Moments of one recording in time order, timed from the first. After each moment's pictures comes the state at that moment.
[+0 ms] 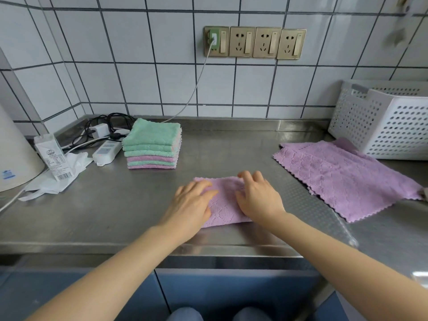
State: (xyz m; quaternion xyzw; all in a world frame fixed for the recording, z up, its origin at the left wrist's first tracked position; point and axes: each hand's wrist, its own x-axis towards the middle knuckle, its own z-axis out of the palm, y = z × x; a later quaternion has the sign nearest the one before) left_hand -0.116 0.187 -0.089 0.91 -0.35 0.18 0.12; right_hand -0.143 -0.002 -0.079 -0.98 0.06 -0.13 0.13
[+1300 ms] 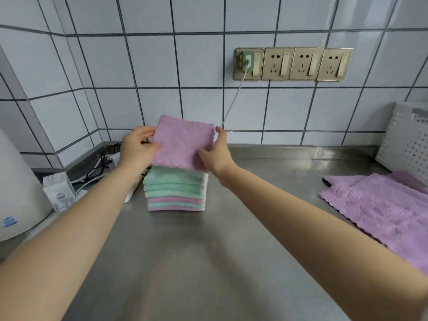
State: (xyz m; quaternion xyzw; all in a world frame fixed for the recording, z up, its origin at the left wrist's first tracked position) left_hand 0.110 0.299 0.022 0.80 -0.07 0.20 0.56; right_hand 0.072 0.121 0.014 -0.79 0.03 -0.11 0.60
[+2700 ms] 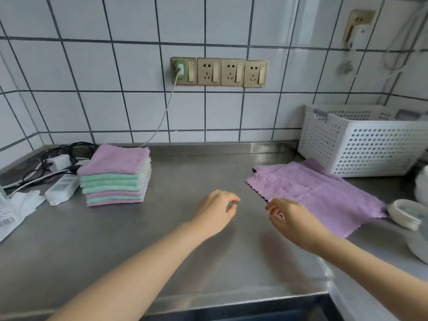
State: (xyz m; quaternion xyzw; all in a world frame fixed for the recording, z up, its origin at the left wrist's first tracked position) left_hand -0.059 0.055 -0.072 0.86 -0.40 0.09 0.30; right_hand -0.174 -0.135 -0.060 -0.98 0.06 -0.12 0.17
